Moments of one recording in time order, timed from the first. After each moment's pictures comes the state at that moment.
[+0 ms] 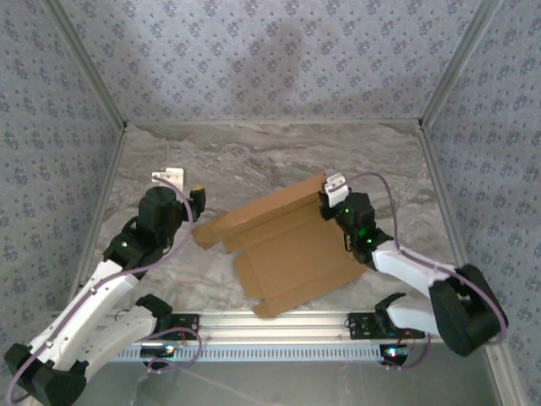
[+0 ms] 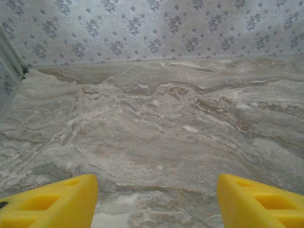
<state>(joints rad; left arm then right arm) -0.54 0.78 0.81 -0.45 -0.38 -0.22 0.49 1.15 0.46 0.47 0.14 -0.14</state>
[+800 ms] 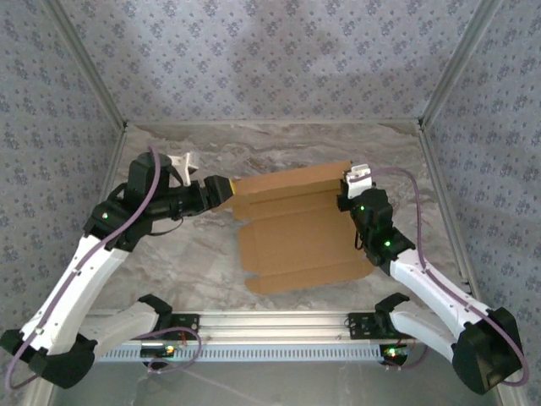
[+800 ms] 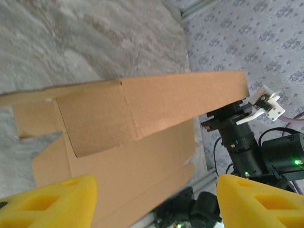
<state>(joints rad) -0.54 0.99 1.27 -0.84 0.38 -0.84 0.48 0.94 0.55 0.21 0.35 -0.10</state>
